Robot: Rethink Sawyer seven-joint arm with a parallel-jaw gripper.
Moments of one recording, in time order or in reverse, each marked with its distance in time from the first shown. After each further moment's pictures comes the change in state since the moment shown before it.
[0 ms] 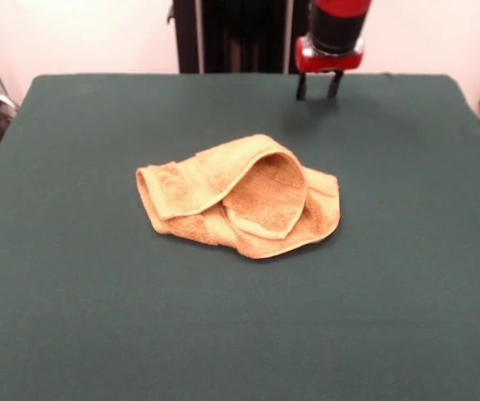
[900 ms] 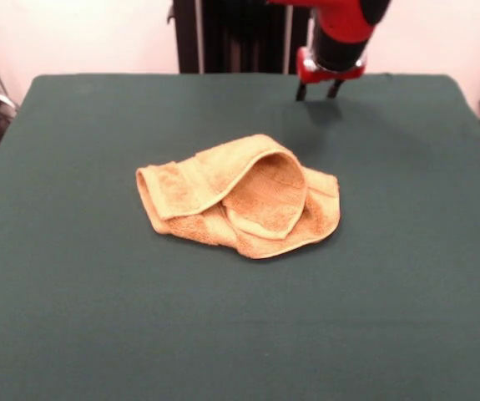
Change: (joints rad) arm 0.031 0.053 -0.021 -0.179 0.001 0.334 0.000
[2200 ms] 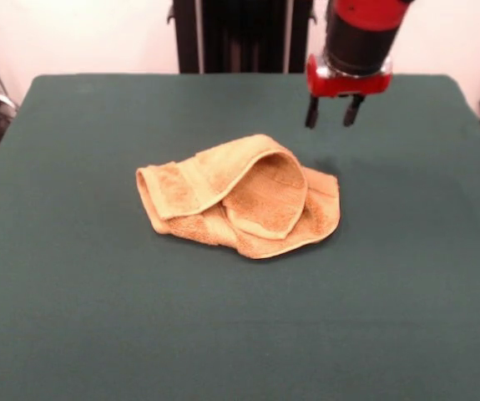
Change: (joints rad) arm -0.008 -0.135 -0.006 -0.208 0.008 0.105 0.000
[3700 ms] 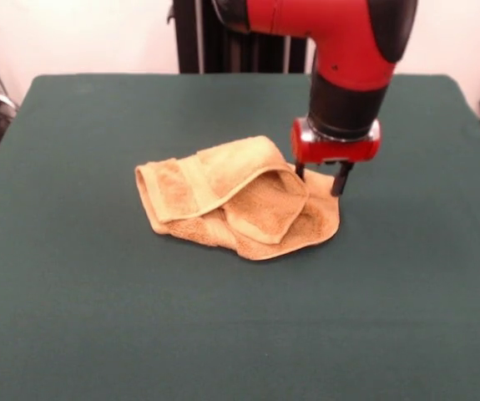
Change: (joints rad) arm -0.037 0.157 0.000 -0.215 0.001 -0.100 0.000
